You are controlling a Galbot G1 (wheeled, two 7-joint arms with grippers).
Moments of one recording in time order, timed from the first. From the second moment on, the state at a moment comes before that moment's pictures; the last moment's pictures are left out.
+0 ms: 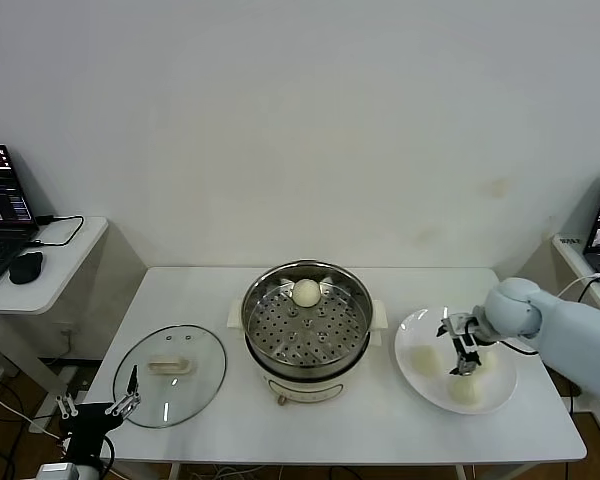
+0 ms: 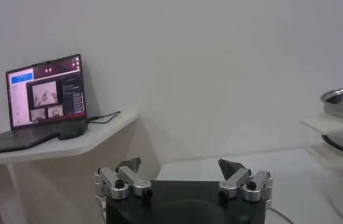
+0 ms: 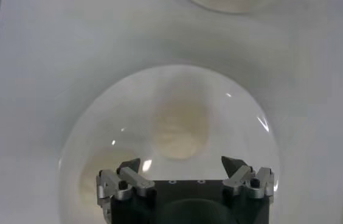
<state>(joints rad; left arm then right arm) 1.78 -1.21 -0.75 -2.08 -0.24 -0.04 -0.18 -0.07 0.56 -0.86 1.44 -0.09 -0.27 -0.94</state>
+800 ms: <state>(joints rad) 1.77 -1.21 -0.75 -2.07 -0.24 -0.05 -0.18 -0.12 0.64 -0.82 1.37 -0.11 -0.30 -0.93</state>
